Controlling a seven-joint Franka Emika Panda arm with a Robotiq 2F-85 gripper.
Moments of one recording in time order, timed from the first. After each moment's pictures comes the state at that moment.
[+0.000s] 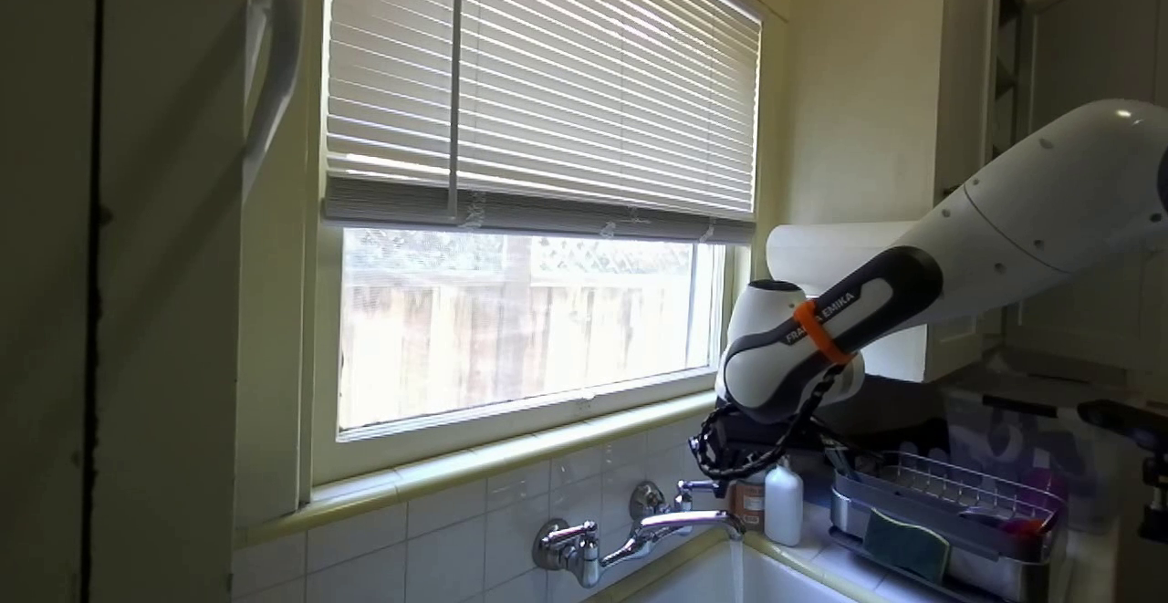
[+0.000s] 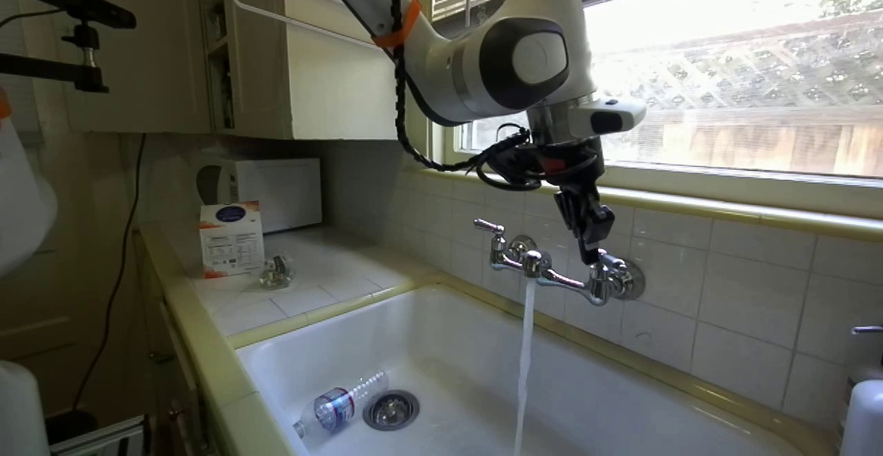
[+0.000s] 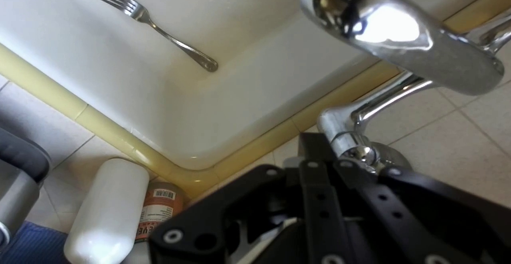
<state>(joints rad) -0.14 0.00 0.01 -2.23 -0.11 2.57 0.48</state>
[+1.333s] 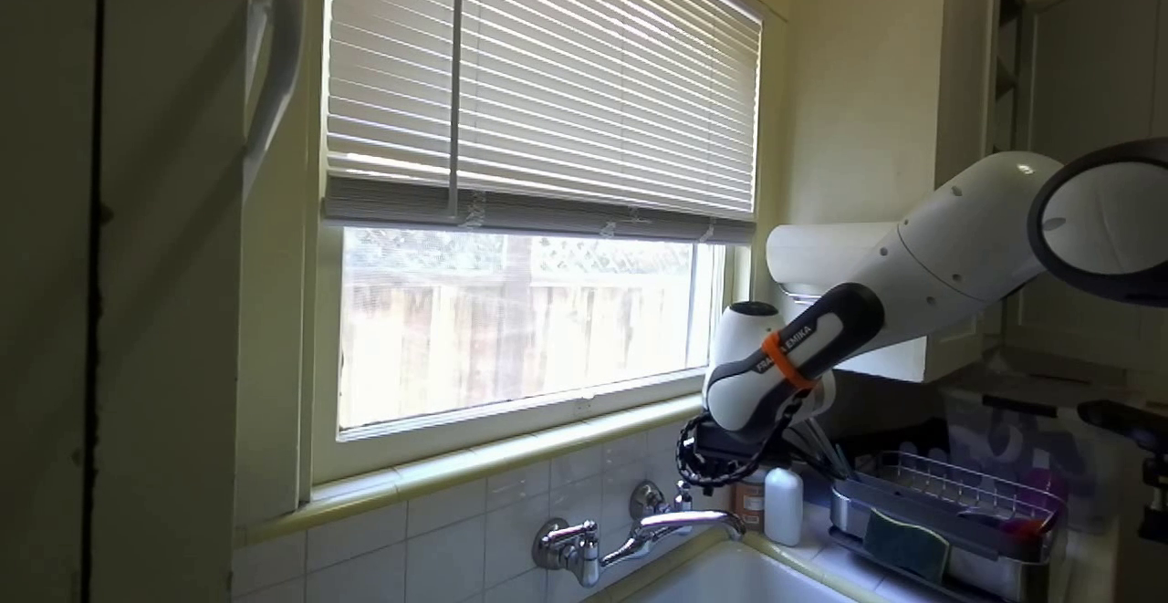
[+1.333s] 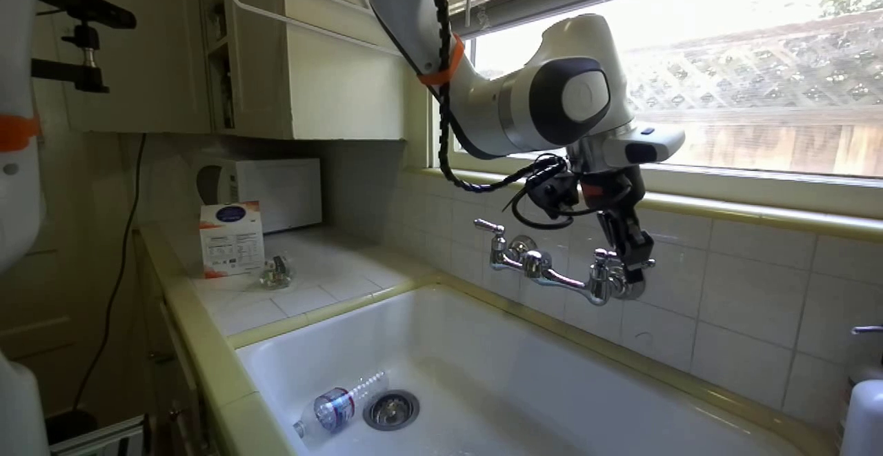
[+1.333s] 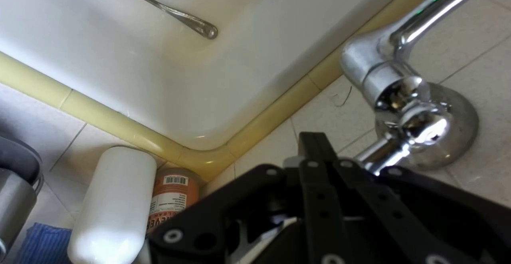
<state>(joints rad) -0.06 0.19 -0.11 -2.09 -0.17 2.67 0.65</state>
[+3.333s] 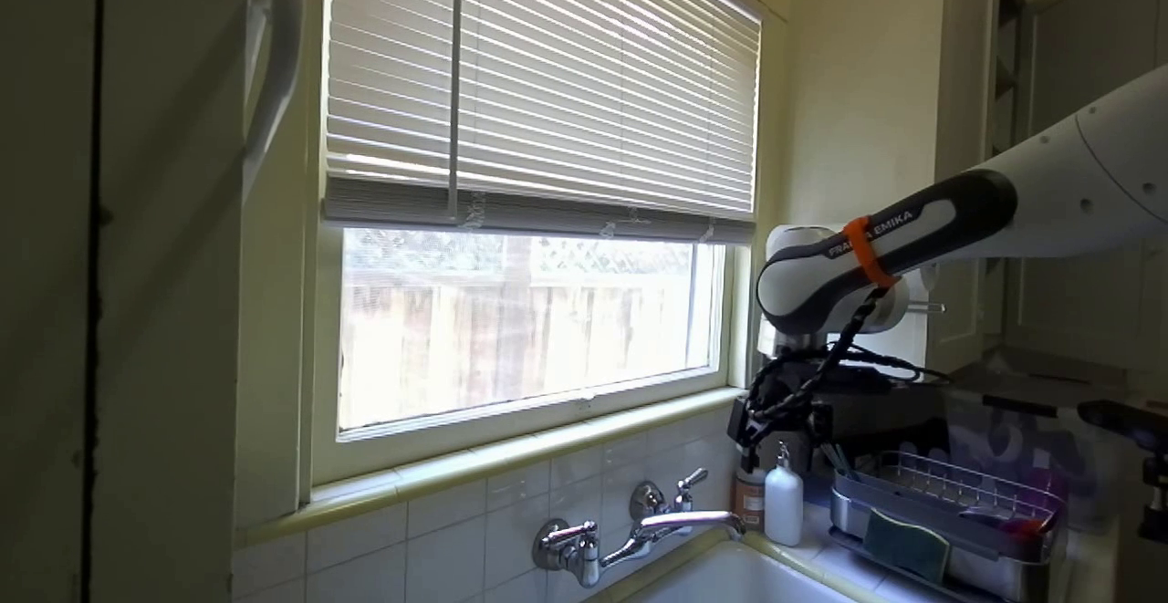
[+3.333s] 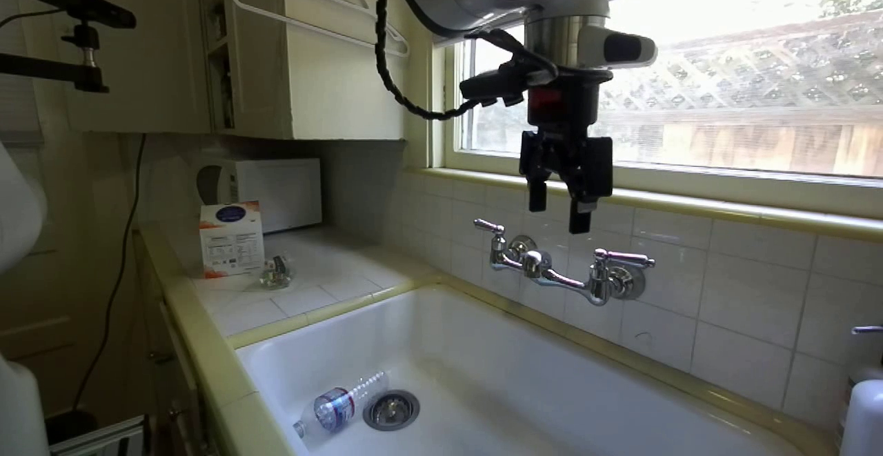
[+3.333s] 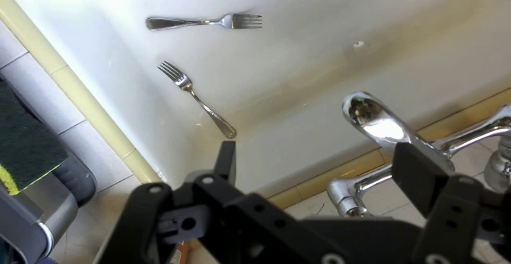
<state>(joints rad) -0.07 -0.19 -0.12 -2.20 0.00 2.11 0.15</state>
